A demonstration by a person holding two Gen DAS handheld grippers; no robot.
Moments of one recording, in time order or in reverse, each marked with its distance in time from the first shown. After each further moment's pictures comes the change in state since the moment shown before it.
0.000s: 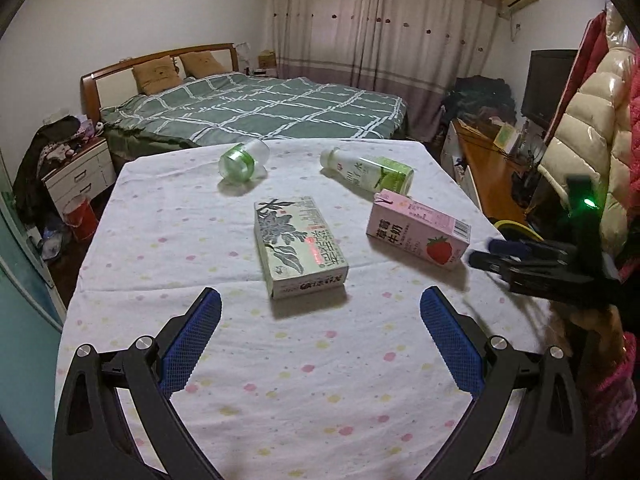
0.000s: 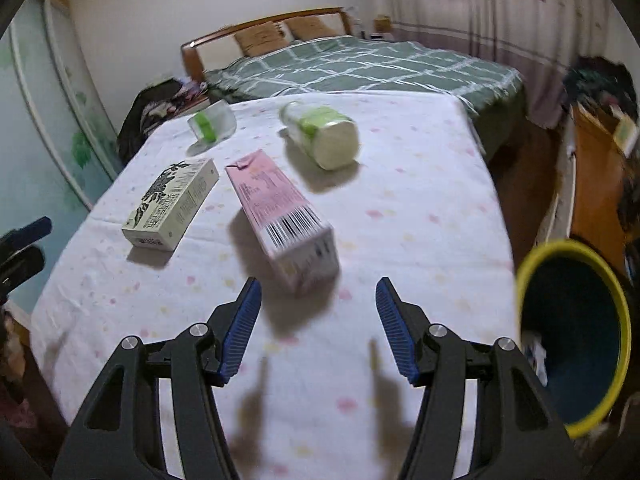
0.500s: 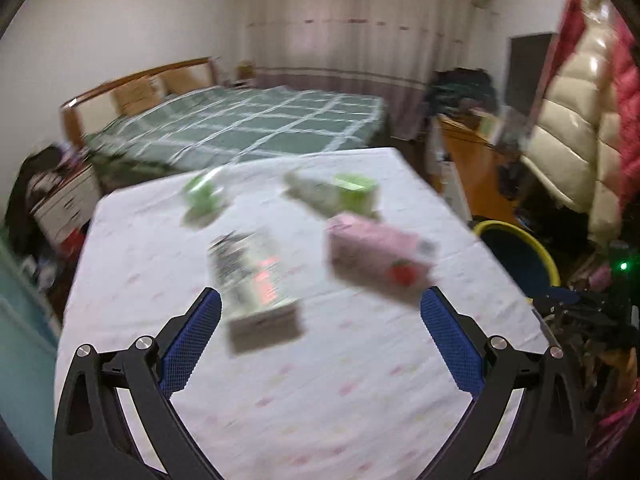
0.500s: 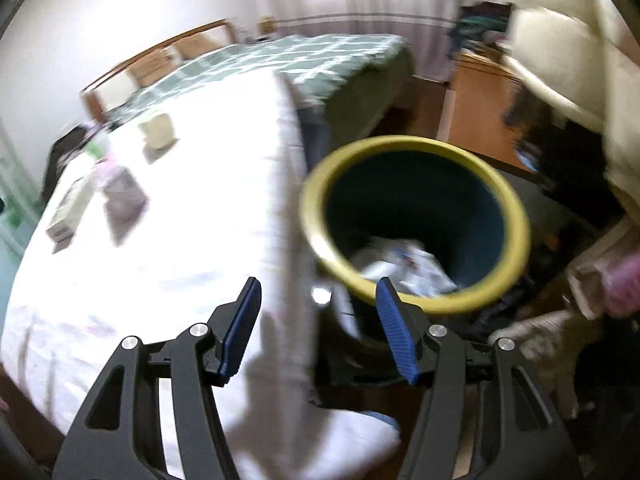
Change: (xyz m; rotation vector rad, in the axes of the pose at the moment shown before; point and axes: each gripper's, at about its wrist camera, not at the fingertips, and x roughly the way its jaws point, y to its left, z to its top) left arm 0.000 -0.028 0.022 0.054 -0.019 -0.003; right arm -0.083 -0.101 -0.097 0.267 -0.028 -0.199
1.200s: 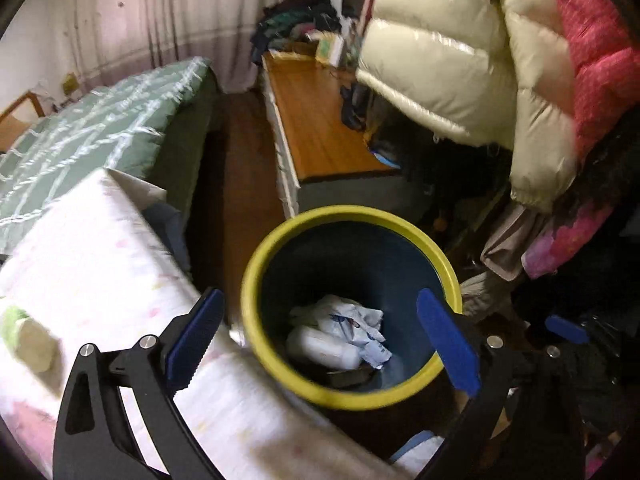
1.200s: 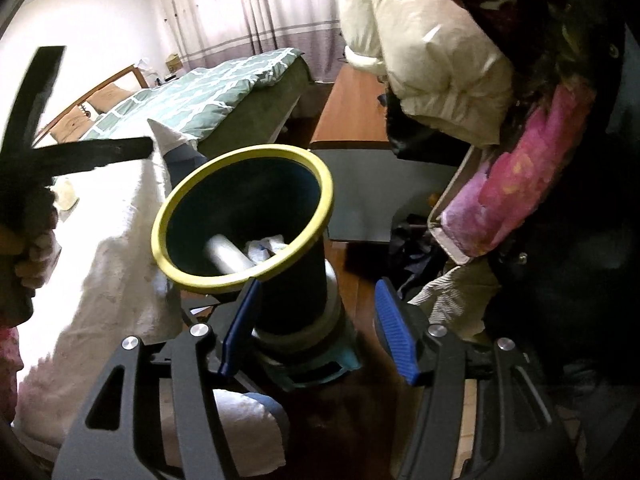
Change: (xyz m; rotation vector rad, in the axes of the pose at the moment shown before) left arm 0.173 -0.325 0.073 0.410 0.172 -0.435; right arm -0.070 -0.140 -0.054 0.278 -0.079 -0.269
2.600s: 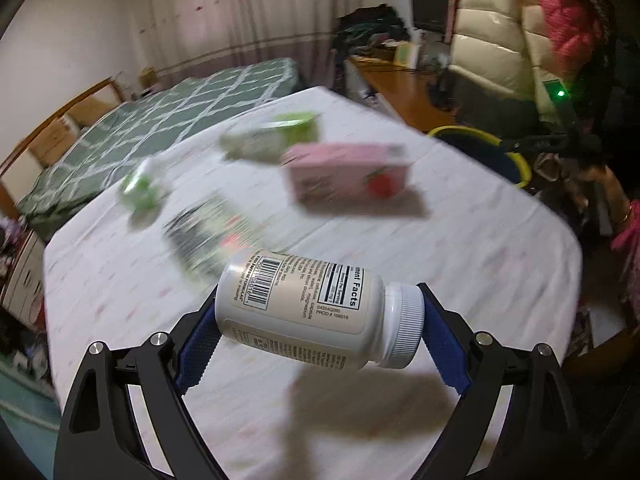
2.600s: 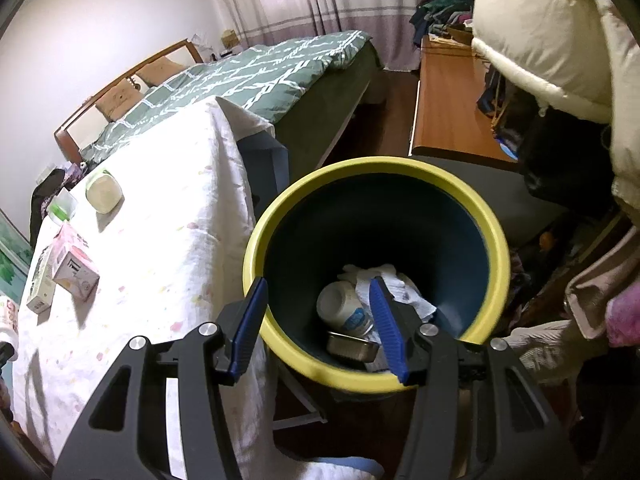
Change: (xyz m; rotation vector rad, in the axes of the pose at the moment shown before) left arm -0.209 0.168 -0.230 -0.033 -0.018 0.211; right arm 0.067 0.103 0.053 -0.096 0.058 0.167
